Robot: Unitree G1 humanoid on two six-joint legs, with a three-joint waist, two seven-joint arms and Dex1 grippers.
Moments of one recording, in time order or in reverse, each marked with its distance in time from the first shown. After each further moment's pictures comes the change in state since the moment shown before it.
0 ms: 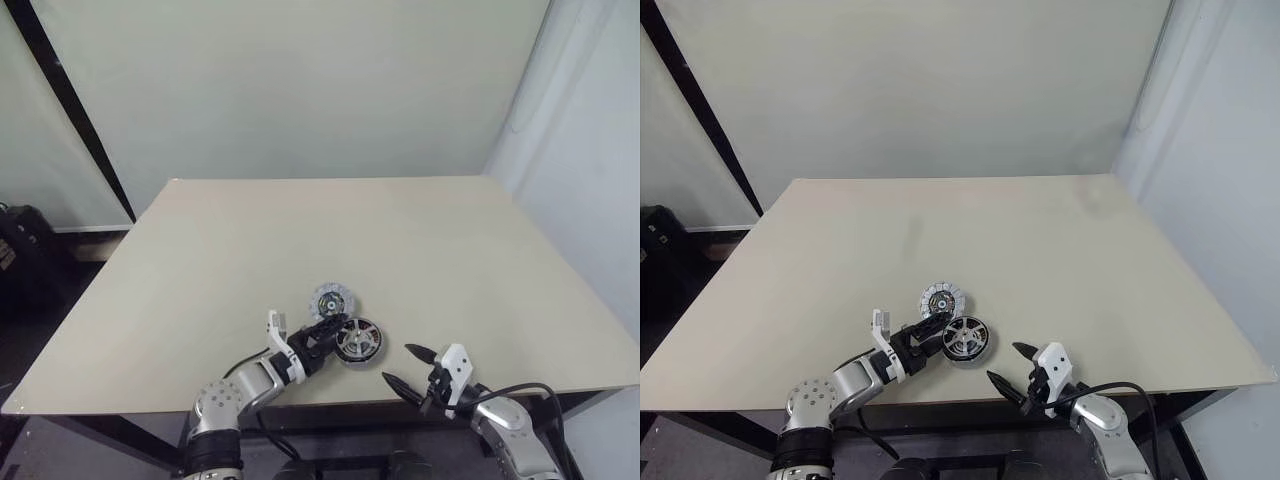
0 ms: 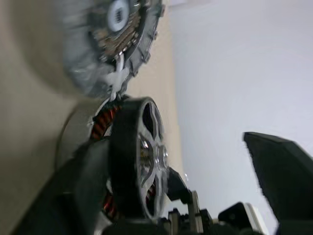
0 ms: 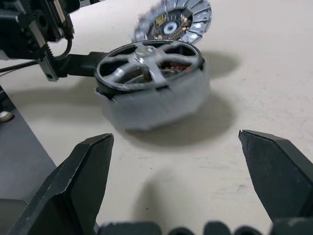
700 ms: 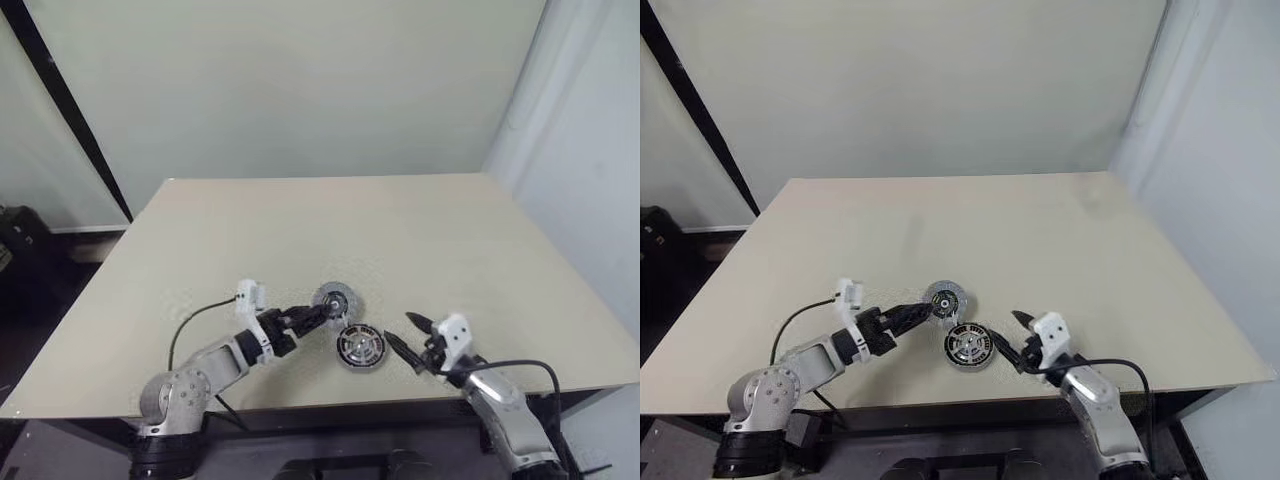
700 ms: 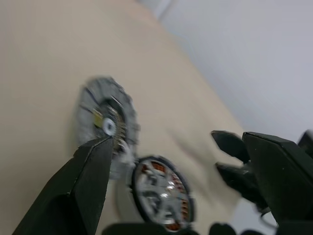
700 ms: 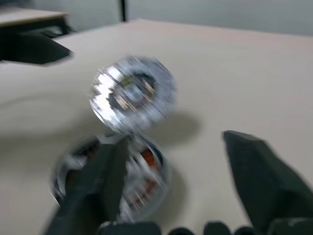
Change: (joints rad) left arm 0.051 0.283 -0.148 -0.359 0.233 -0.215 -0.199; right arm -0.096 0.039 0.013 -0.214 -0.030 0.190 -0.170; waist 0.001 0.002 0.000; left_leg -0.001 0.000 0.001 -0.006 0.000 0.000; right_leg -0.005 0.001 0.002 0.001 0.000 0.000
